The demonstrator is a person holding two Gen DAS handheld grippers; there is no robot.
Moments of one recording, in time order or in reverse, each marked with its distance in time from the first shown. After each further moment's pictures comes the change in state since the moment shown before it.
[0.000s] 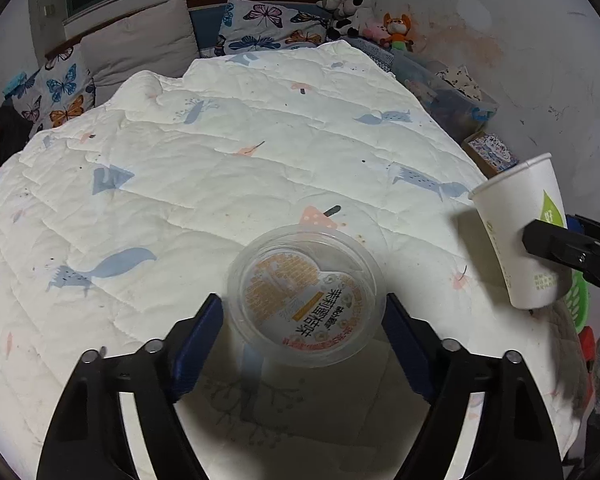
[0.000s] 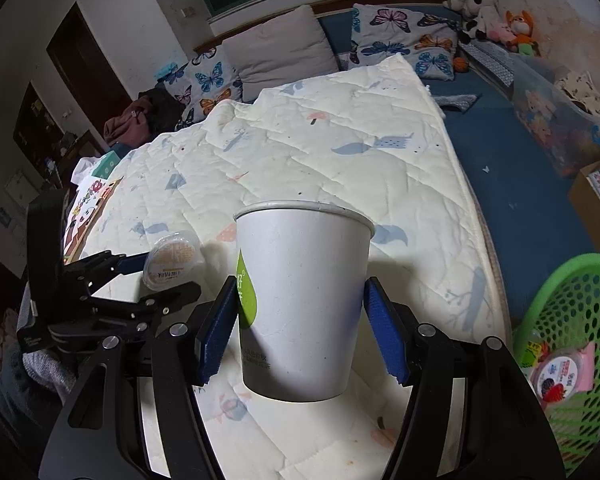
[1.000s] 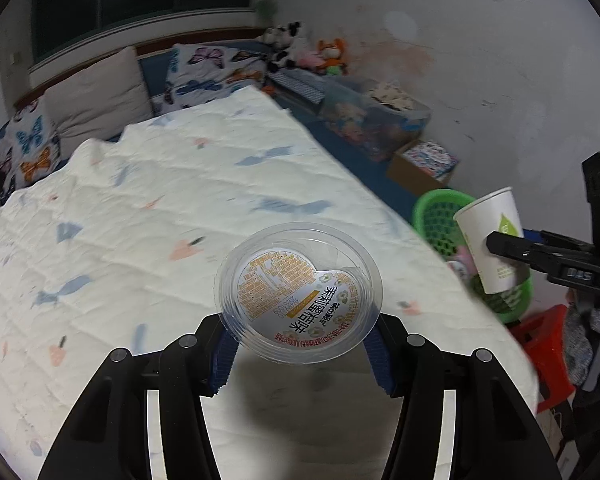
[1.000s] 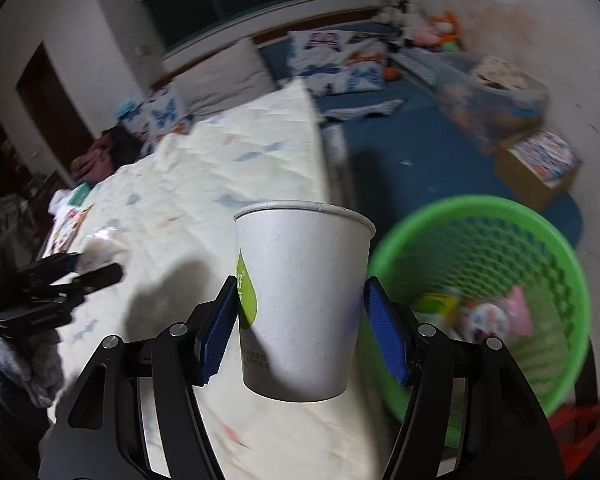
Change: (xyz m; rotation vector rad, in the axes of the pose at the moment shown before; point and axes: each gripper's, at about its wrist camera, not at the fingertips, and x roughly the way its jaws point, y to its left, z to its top) left arm -0.069 -0.107 -0.015 0.134 -0.123 -0.114; right arm -0.110 -0.097 -0.072 0.133 -0.105 -0.178
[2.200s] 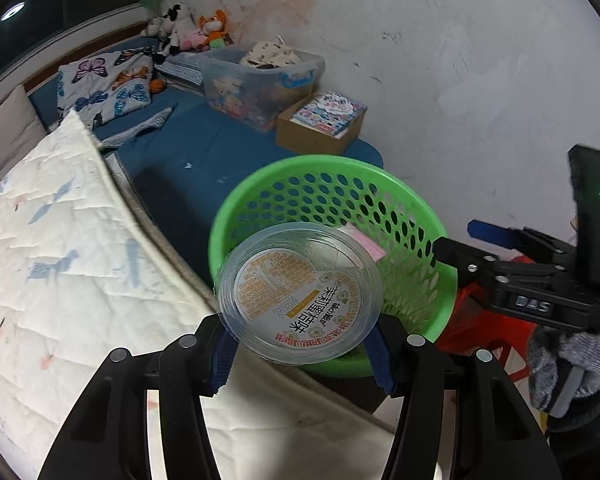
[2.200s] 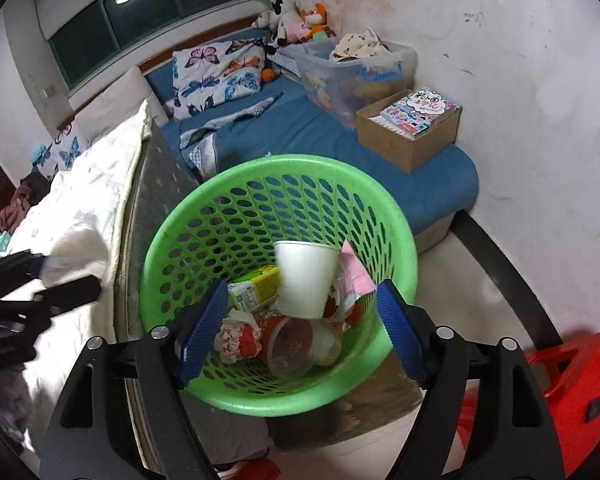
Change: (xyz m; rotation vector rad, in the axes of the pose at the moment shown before) left arm 0.095 -0.208 0.033 0.223 0.131 -0.166; right arm -0.049 -0.144 -0.057 0.183 -0.043 -0.232
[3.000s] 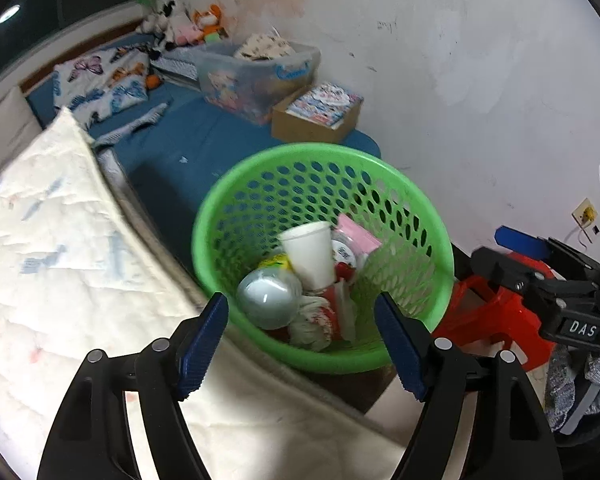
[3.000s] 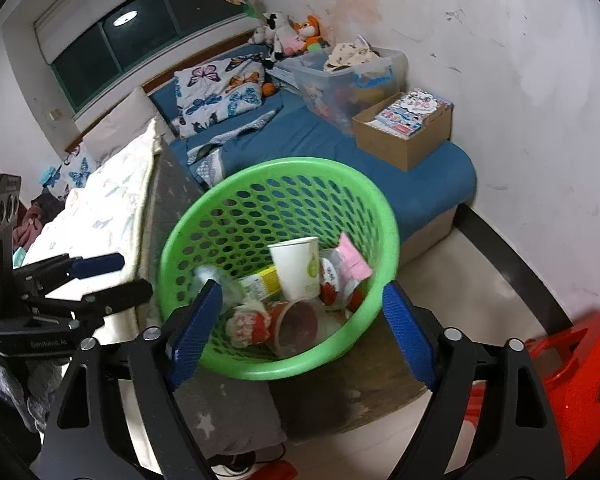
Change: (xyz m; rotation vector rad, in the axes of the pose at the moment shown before) left arm -0.001 -0.008 -0.006 0.004 0.000 0.010; right arm -0.030 -0.004 -0.019 0.050 -0.044 0.050
